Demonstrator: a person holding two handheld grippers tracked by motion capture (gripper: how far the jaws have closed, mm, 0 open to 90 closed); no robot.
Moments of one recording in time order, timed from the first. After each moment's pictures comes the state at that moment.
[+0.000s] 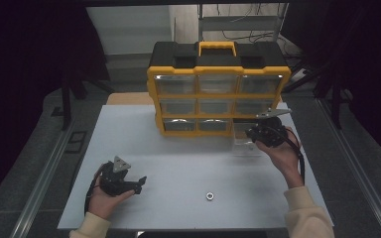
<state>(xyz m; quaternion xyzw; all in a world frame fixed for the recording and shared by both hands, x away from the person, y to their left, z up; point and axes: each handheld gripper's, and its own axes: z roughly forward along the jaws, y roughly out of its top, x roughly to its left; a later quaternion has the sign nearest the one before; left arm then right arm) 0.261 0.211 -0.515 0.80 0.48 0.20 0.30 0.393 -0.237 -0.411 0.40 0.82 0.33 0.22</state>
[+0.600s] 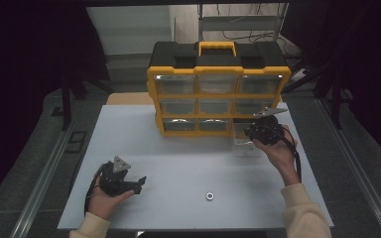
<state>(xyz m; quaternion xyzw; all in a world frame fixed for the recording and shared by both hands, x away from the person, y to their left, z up) 0.261 0.211 -0.515 0.80 0.48 0.20 0.30 0.405 -0.233 -0.421 0.41 0.82 0.32 0.22</state>
